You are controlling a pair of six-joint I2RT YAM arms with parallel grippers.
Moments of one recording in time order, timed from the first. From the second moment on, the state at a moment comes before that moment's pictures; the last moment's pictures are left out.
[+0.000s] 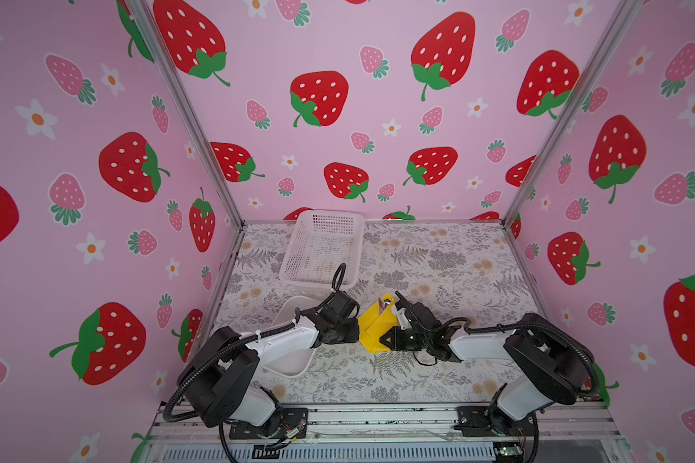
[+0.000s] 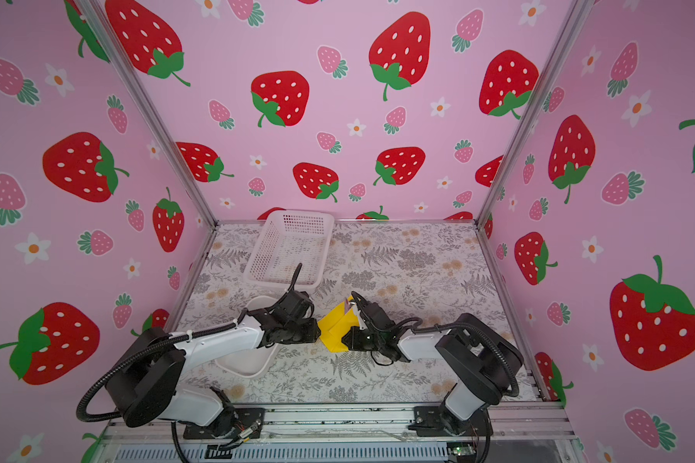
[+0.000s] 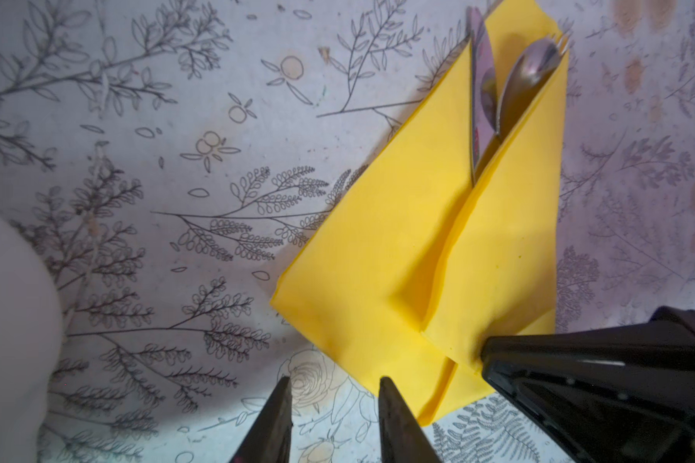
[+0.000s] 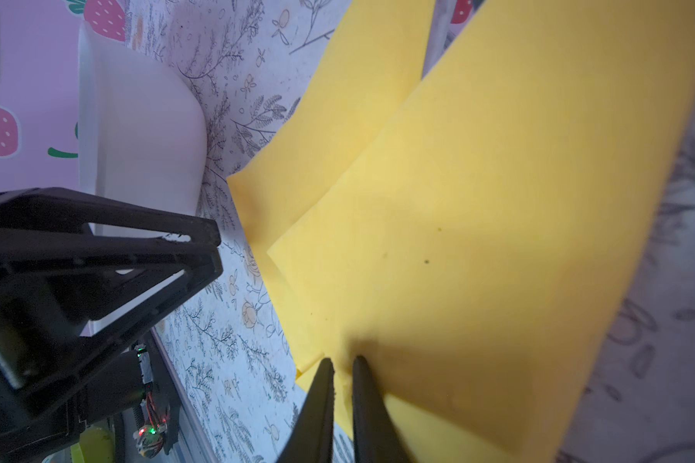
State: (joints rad) left arm -0.69 1.46 0.72 -0.33 0.08 -0.70; right arm 0.91 1.59 0.53 0.29 -0.32 0.82
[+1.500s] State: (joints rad) left arm -0.70 1.45 0.67 -0.09 0.16 -0.73; right arm 0.91 1.61 0.53 0.30 -0.32 0.82
